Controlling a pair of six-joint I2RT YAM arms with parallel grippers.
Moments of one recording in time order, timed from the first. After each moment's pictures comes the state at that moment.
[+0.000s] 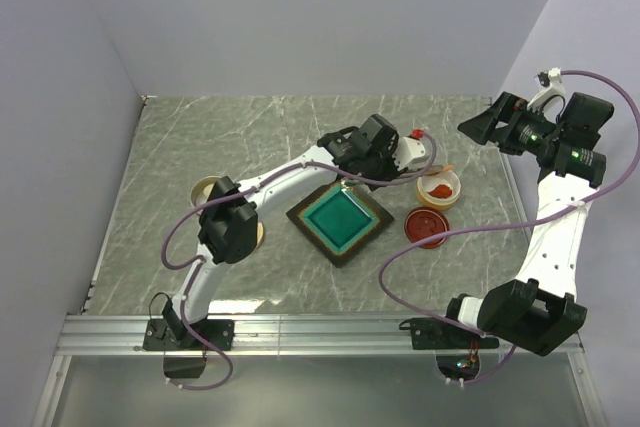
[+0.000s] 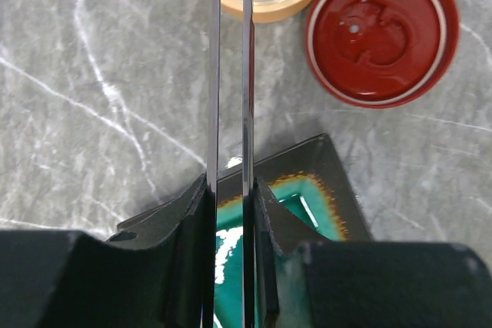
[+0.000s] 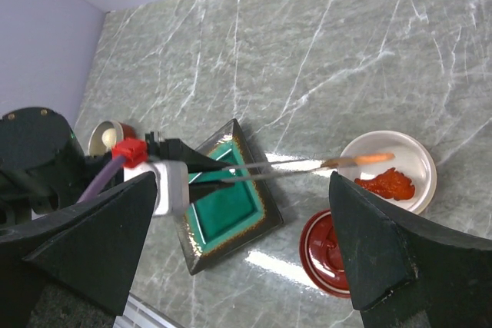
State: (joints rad) left arm -0.90 2.19 2.05 -0.64 0.18 0.34; right arm -0.45 1.25 1.43 -0.73 -0.85 0.15
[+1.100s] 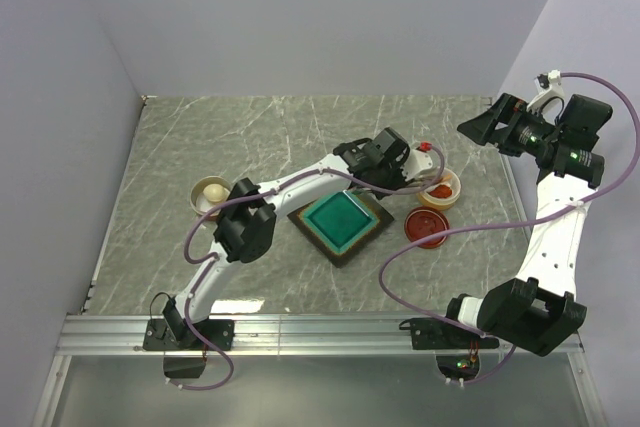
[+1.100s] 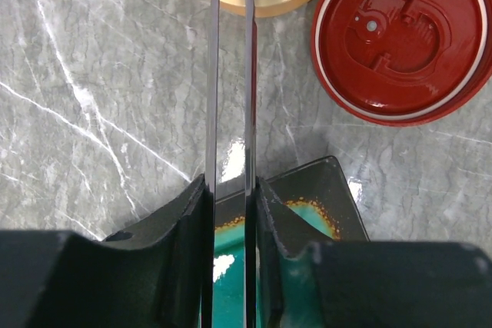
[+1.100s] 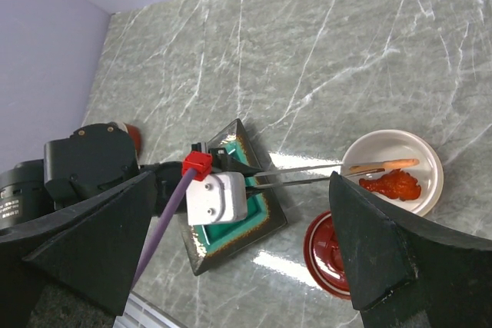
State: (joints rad) left arm -0.94 2.30 2.11 -0.63 0.12 0.33; right arm -0.45 1.25 1.41 -0.71 -0.86 0.17
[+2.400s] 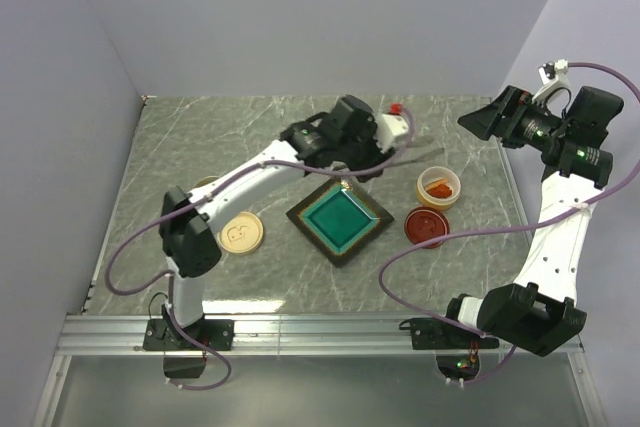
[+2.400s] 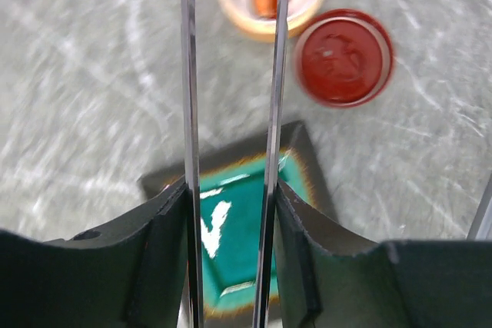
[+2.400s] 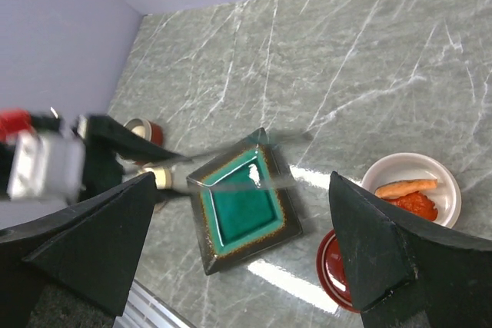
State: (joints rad) left arm -0.90 1.95 1.95 -0.64 0.21 0.24; right arm -0.45 1.25 1.49 -0.73 -0.95 0.18
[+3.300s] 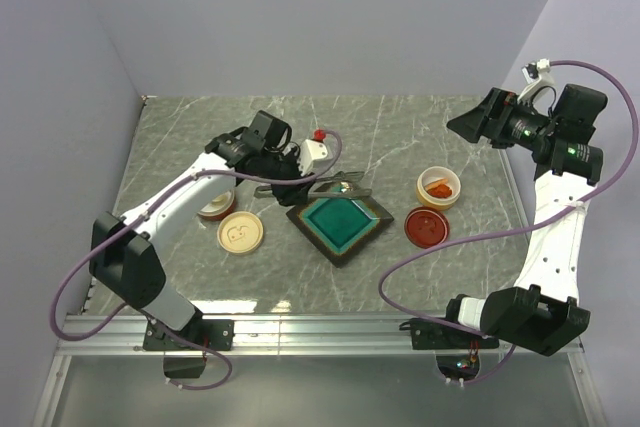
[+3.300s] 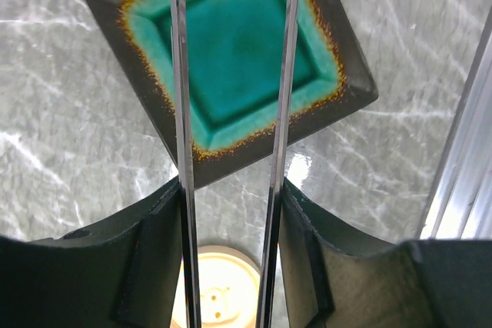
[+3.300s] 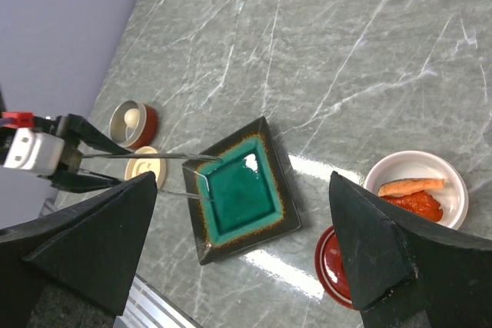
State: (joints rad) left arm -0.59 1.54 1.39 -0.78 0.49 0.53; right arm -0.37 1.25 1.49 -0.76 -0.90 0.13
